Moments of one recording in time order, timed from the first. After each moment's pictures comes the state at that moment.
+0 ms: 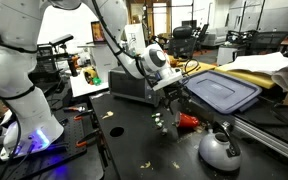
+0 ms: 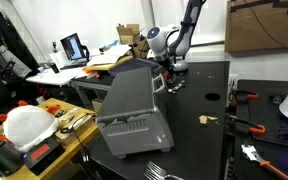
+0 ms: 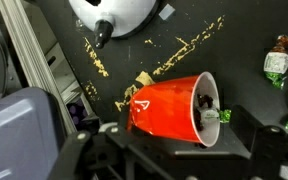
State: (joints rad) arm -0.17 0.56 -0.15 -2.00 -1.04 2.64 -0.26
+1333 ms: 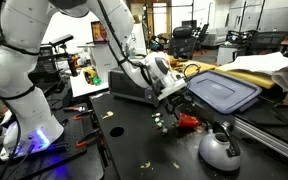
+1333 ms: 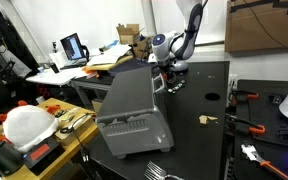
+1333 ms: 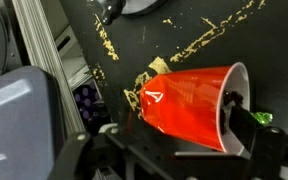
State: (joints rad) arm -0.17 0.66 -0.20 -1.94 -1.26 2.80 -0.10
